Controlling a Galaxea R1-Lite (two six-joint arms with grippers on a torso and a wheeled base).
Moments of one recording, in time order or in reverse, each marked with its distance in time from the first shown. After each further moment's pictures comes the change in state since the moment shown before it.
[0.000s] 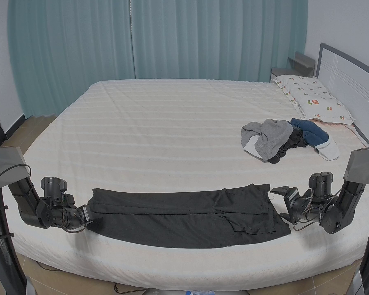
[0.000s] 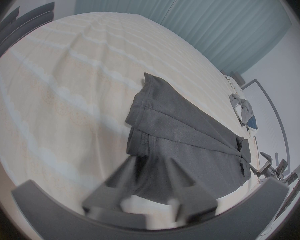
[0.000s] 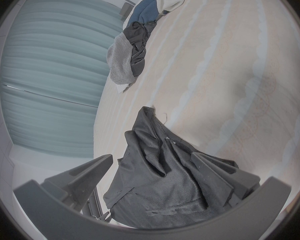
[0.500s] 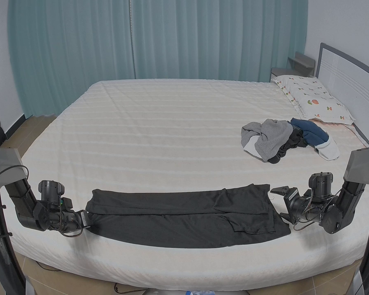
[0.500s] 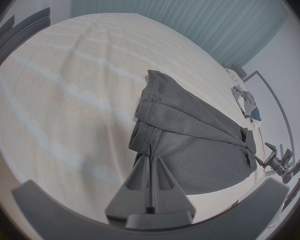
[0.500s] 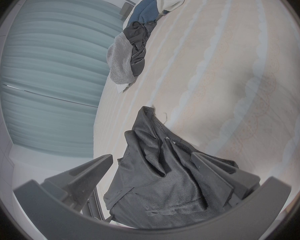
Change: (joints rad) left arm 0.024 -0.012 0.045 0.008 0.016 0.089; right arm 0.000 0.000 0.000 0.000 0.000 -0.002
